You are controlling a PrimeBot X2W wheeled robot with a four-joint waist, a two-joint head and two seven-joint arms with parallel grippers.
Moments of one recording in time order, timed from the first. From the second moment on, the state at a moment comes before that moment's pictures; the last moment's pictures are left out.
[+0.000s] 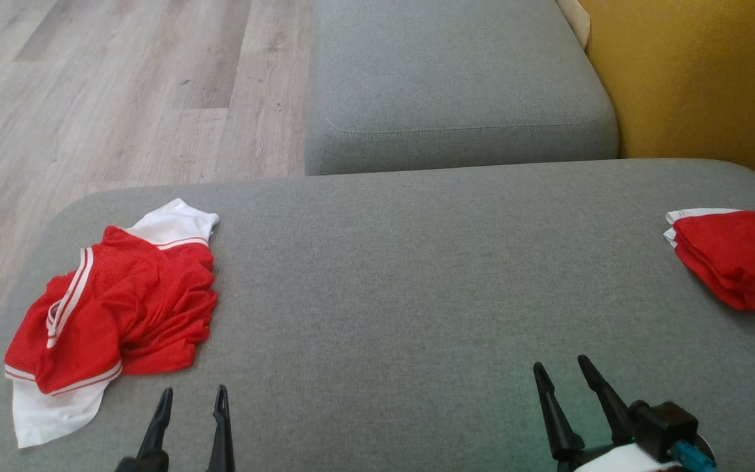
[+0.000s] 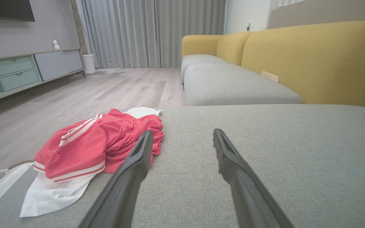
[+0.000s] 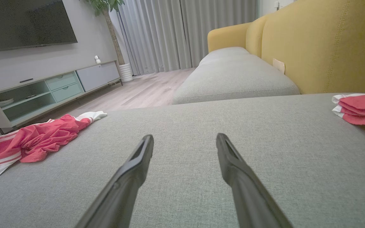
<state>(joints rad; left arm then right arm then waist) 0.32 0.06 -0.17 0.01 -0.06 0.13 -0.26 0.11 -0.08 0.22 0.34 0.23 0.13 -0.25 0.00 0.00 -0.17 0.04</state>
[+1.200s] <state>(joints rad) 0.32 0.06 -0.12 0.03 -0.04 0.11 -0.26 0.14 -0.06 0.19 0.34 0.22 0.13 -0.25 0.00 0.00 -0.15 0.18</state>
